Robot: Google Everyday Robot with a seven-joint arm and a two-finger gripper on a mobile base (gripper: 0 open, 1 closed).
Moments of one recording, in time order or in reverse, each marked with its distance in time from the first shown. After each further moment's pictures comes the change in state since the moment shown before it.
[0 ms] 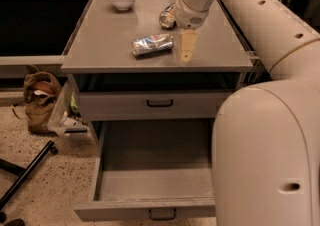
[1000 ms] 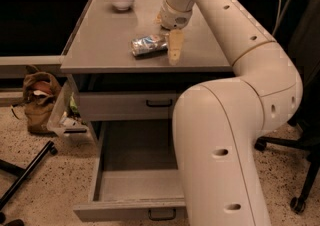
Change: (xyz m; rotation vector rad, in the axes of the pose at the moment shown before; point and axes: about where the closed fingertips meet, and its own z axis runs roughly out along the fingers) arm -0.019 -0.027 0.039 -0.072 0.004 -0.068
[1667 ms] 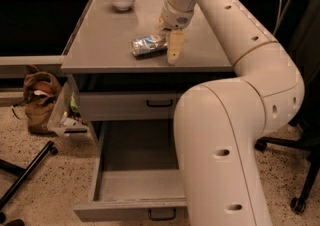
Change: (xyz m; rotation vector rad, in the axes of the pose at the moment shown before) arm 0.000 0.000 0.000 0.001 0.000 0.000
